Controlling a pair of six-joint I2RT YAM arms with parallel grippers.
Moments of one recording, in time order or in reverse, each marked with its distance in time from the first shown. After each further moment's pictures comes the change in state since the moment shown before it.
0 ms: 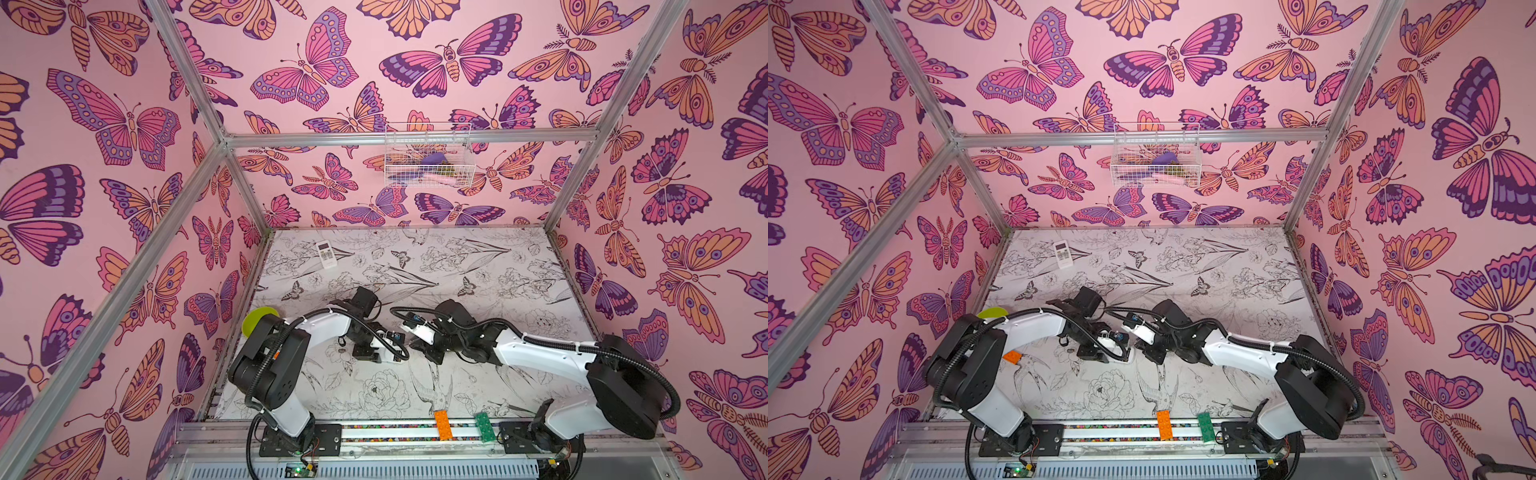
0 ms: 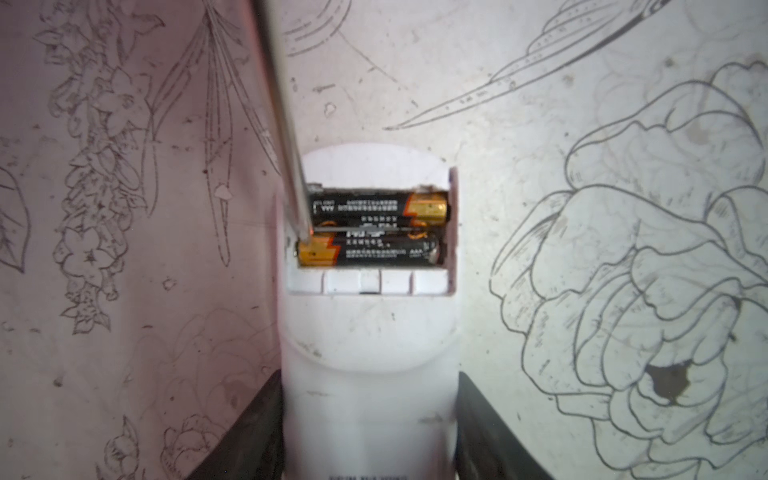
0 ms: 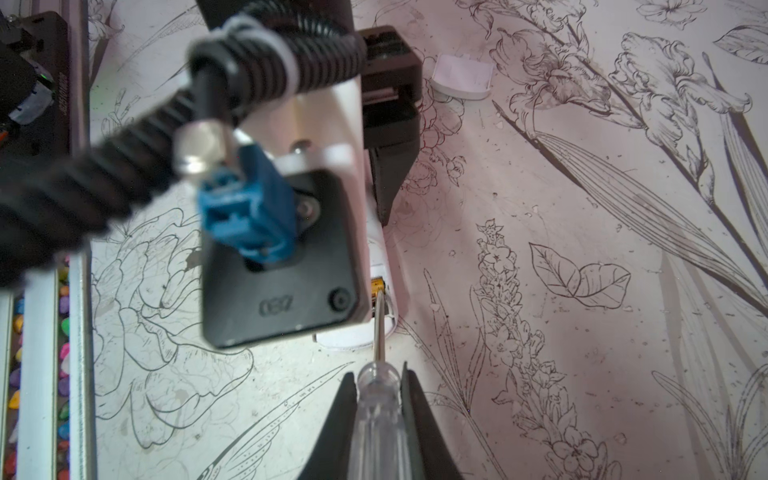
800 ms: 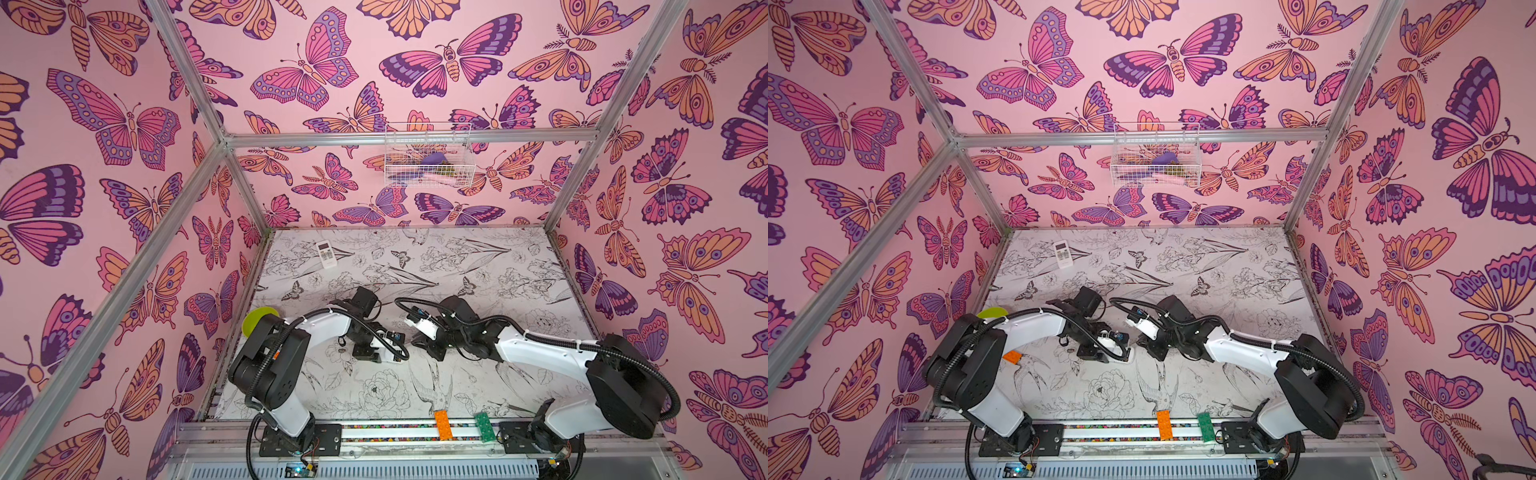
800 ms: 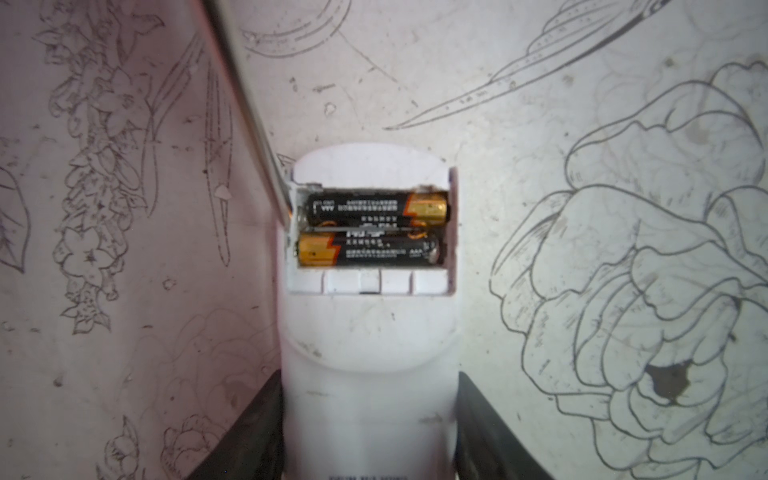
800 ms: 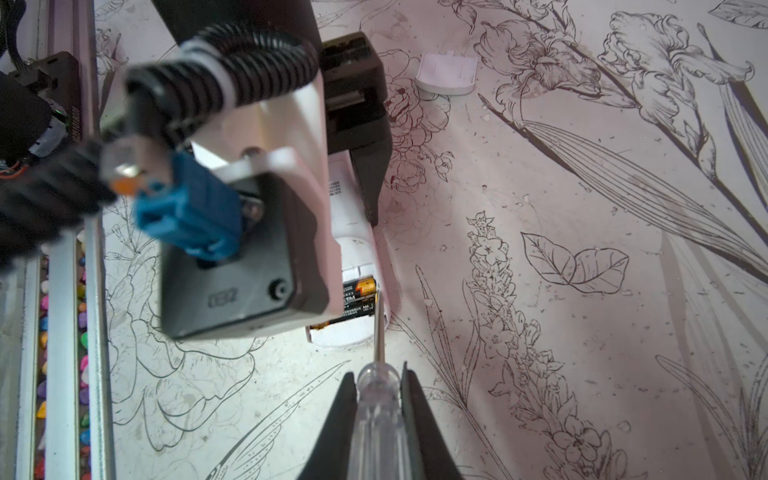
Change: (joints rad) left arm 0.000 0.000 0.000 0.000 0.000 0.000; right arm -0.047 0.004 0.006 0.005 -0.045 0.039
